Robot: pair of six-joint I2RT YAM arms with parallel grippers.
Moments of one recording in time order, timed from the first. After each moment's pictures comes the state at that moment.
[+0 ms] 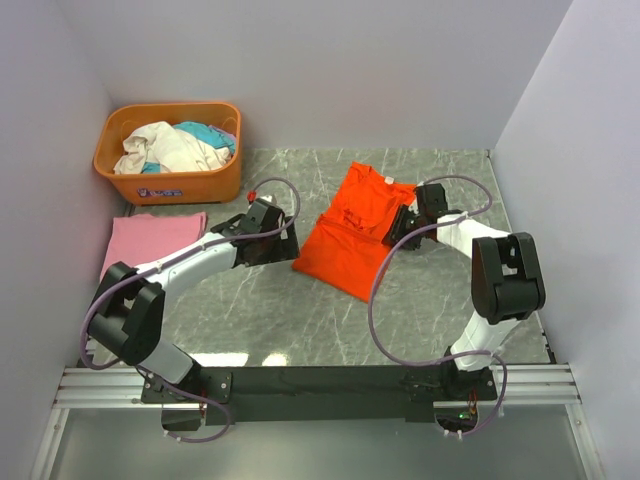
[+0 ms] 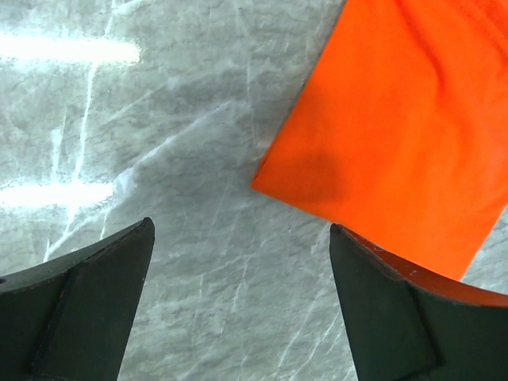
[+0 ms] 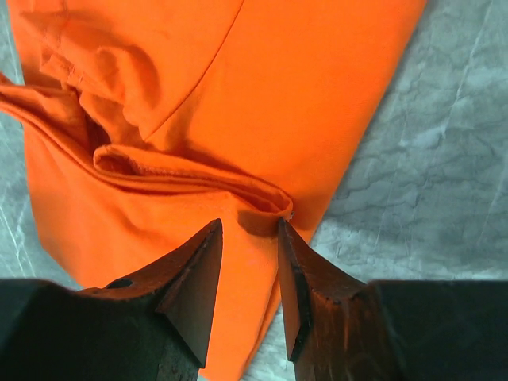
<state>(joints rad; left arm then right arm) -0.58 1.53 1.00 -0.41 -0.11 -0.68 0.12 1.73 1.00 -0.26 -0.28 0.50</state>
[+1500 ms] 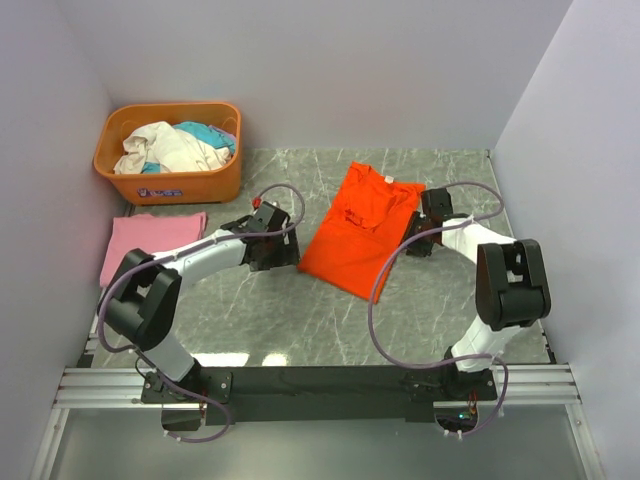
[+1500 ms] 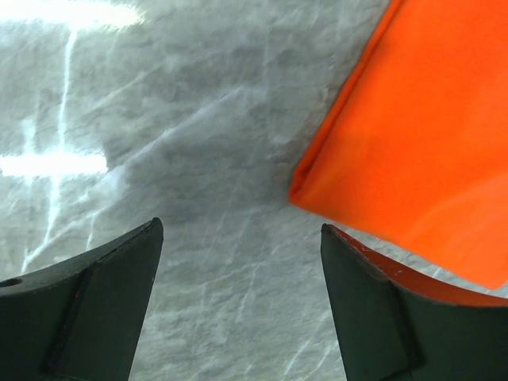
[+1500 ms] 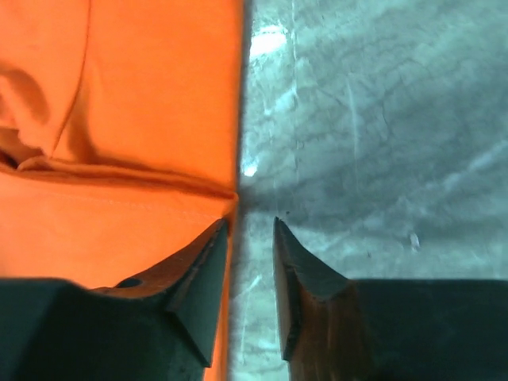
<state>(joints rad) -0.58 1.61 1.00 -0.41 -0.09 -0.70 0.10 1.69 0.96 -0.33 -0.09 0.54</state>
